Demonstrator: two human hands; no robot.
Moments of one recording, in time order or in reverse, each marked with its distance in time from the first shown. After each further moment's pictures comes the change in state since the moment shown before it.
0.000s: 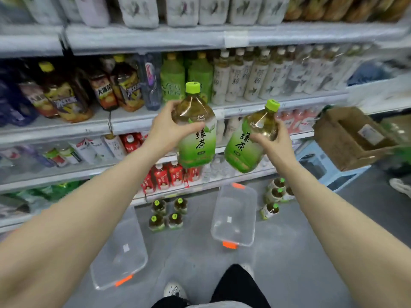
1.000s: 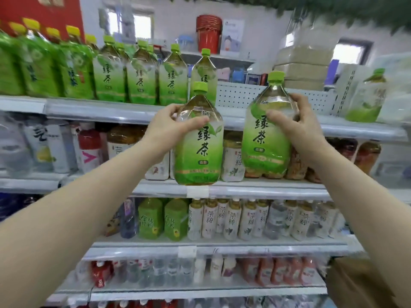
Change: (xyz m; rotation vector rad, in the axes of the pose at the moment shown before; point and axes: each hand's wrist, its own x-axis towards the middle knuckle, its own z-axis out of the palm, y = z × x) left_hand 0.137 0.333 0.005 -0.131 0.351 0.271; right_hand 0.225 -0.286 -0.206 0.097 -0.059 -0.701
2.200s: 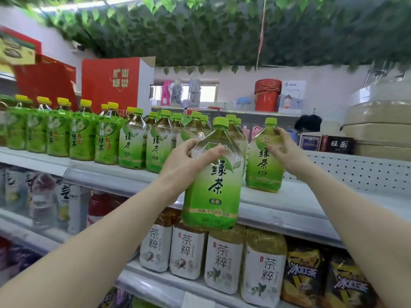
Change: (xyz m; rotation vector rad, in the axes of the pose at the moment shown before) left_hand 0.146 0.021 0.062 0.115 0.291 0.059; right_hand 0.307 0.103 0.081 -0.131 -0.329 -0.236
